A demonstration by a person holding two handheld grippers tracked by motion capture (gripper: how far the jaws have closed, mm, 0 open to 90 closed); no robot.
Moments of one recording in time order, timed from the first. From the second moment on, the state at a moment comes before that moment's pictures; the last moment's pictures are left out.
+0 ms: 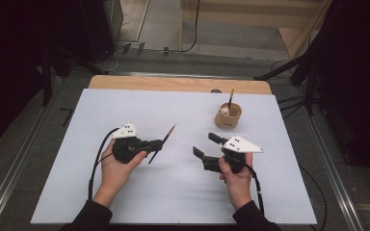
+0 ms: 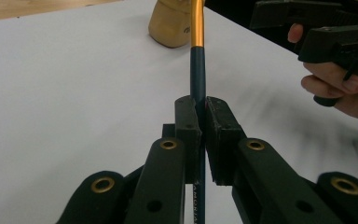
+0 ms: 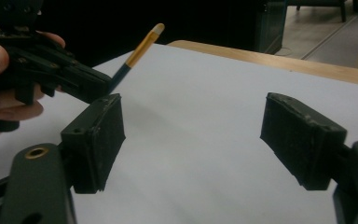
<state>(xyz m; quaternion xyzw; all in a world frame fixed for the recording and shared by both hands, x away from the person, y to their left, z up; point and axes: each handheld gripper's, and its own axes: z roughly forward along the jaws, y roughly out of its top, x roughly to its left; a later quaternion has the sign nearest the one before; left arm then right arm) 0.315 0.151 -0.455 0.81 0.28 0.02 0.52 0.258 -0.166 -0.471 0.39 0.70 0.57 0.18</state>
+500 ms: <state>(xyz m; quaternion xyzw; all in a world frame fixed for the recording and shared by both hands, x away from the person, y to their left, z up) 0.306 0.140 -0.456 0.80 0.27 0.03 0.54 0.268 -0.140 -0.467 0.40 0.68 0.59 0.15</state>
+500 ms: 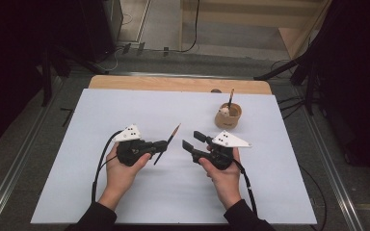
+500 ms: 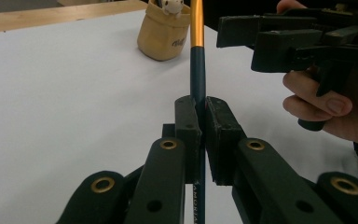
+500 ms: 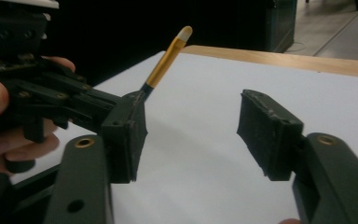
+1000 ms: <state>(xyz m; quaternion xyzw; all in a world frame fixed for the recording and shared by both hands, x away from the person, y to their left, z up) 0.297 0.126 -0.460 0.79 0.26 0.02 0.56 0.267 -0.130 -0.468 0.42 0.64 0.63 0.11</state>
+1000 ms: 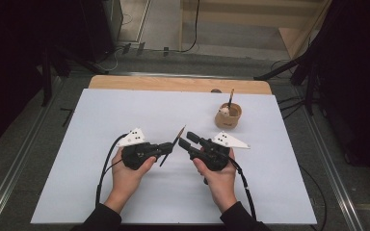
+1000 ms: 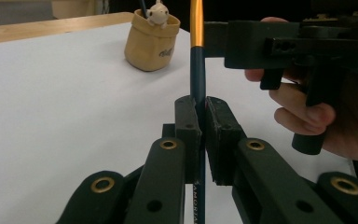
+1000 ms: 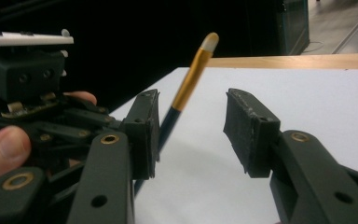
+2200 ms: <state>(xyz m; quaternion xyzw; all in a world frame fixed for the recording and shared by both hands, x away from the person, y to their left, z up) 0.287 0.110 -0.462 0.79 0.22 0.03 0.57 0.268 -0.132 -0.473 0.46 0.59 0.66 0.00</state>
